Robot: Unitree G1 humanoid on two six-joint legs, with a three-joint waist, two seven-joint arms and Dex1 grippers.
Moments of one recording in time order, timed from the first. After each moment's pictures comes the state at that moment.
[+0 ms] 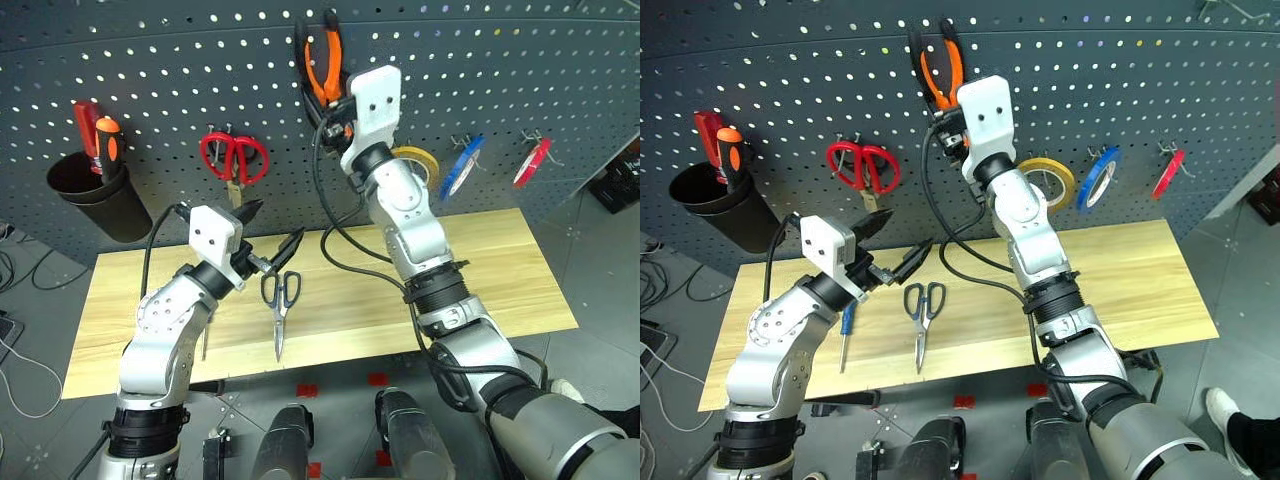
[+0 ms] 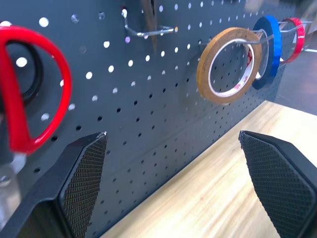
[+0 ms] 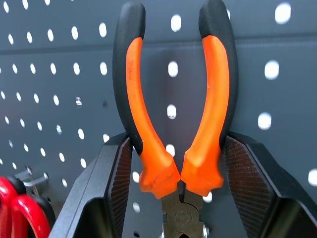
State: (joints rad) left arm -0.24 0.40 0.12 -0.30 -0.33 0.25 -0.56; right arm -1.04 0.09 0.07 0.53 0.05 -0.14 0.13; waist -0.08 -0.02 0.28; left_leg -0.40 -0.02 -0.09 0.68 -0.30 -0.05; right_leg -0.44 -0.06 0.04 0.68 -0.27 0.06
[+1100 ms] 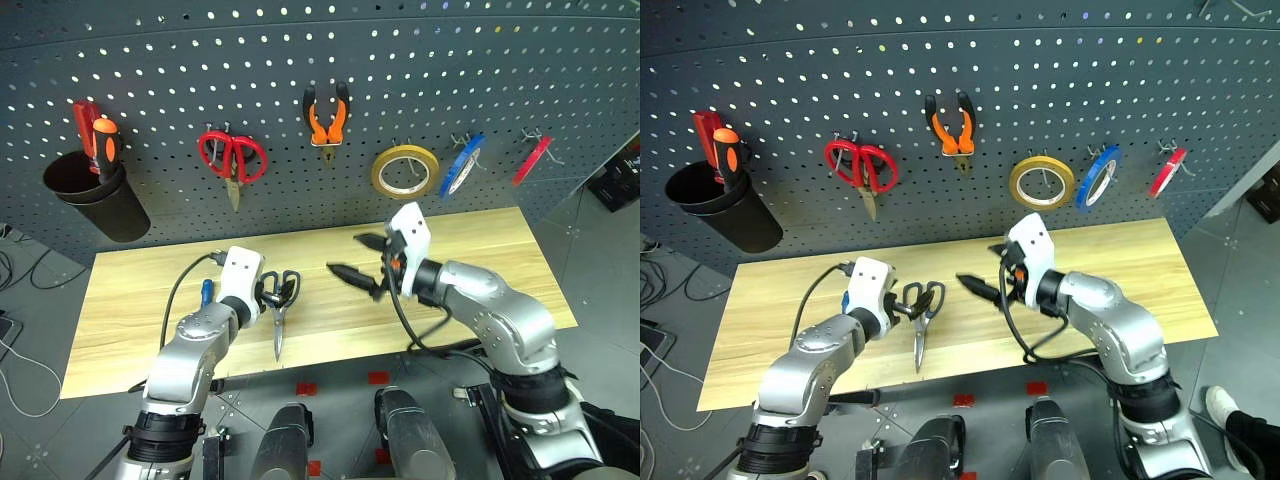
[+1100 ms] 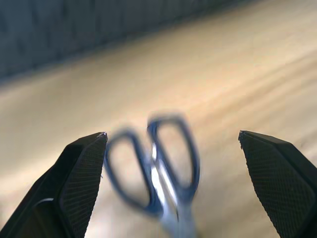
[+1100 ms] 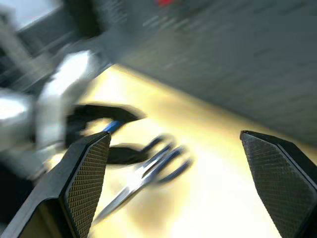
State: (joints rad) left arm -0.18 0.34 0.00 -0.27 -0.20 0.90 -0.22; right arm -0.41 -0.37 0.19 -0.49 0.51 0.95 0.60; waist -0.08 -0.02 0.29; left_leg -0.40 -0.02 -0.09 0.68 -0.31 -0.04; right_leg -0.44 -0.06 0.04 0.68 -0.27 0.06
